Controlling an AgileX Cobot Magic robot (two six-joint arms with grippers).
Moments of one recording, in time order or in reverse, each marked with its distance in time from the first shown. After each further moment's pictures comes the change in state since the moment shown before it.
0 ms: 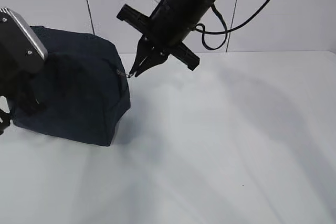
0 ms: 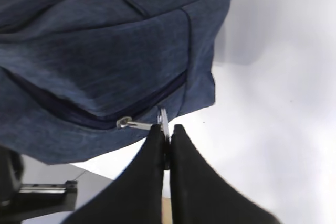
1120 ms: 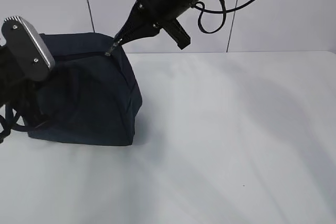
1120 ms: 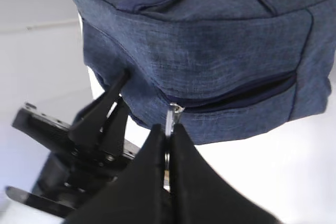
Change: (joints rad) left arm -0.007 -0.010 -0.009 0.126 0.157 -0.105; right arm -0.032 -0.050 0.007 0.250 -0.048 -0.220
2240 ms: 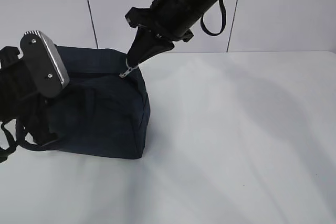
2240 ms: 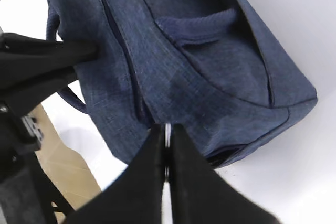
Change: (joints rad) left arm -0.077 -0.018 0.000 0.004 0.132 -0.006; right arm -0.004 0.036 0.000 -0.094 0.075 -0.740
